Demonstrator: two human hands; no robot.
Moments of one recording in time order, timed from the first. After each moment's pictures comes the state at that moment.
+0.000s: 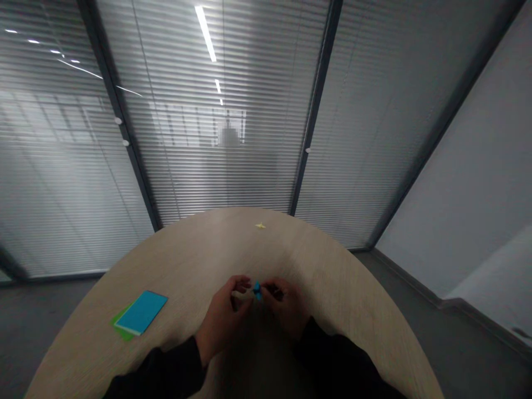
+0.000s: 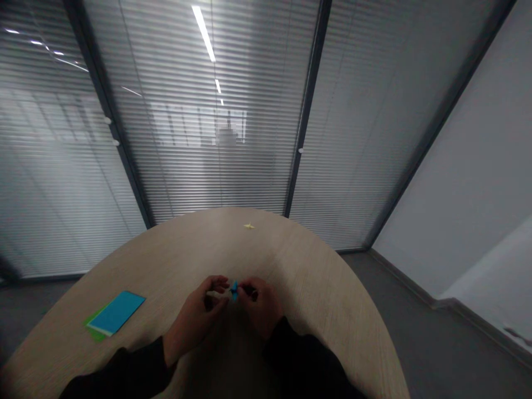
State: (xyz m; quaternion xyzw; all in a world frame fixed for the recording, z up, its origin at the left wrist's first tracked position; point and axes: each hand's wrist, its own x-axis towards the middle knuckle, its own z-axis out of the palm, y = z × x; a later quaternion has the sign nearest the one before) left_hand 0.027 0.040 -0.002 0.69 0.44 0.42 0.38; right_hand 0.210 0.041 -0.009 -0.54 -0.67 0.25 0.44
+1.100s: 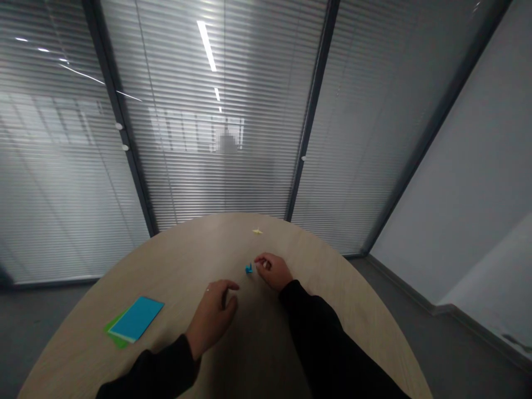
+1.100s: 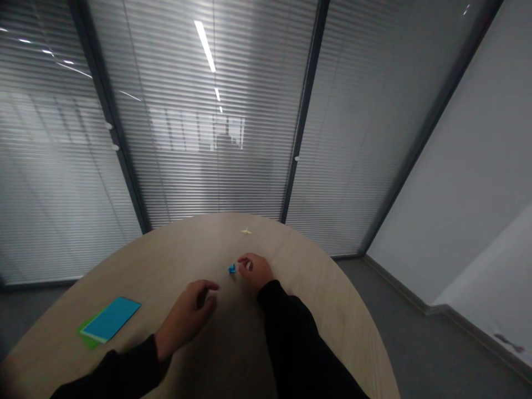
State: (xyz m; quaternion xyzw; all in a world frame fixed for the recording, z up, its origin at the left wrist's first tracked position) left_hand 0.008 0.056 -0.008 0.76 0.50 0.38 0.19; right_hand 0.230 0.142 -0.020 -0.51 -0.78 0.07 0.37
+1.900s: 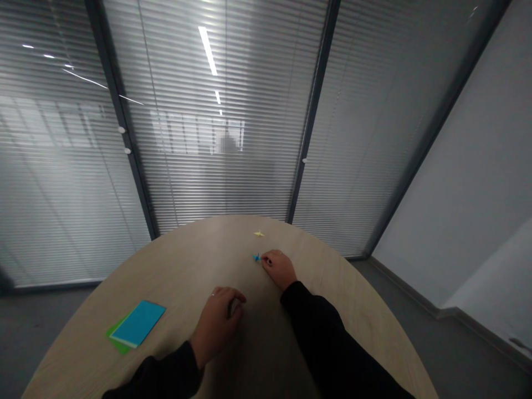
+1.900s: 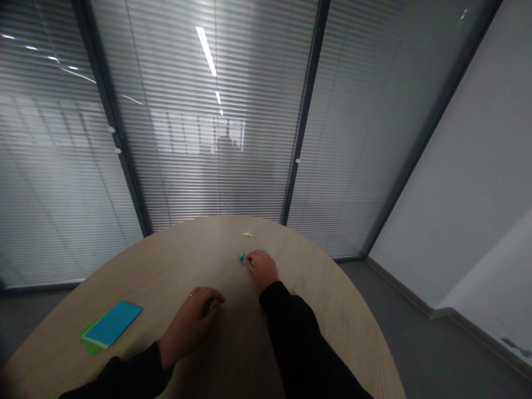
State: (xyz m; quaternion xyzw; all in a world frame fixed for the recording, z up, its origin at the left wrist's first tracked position) left_hand 0.015 0.047 0.006 0.79 0.47 0.33 0.20; right_hand 0.241 0.166 -0.022 -0.54 -0.78 -0.06 0.30
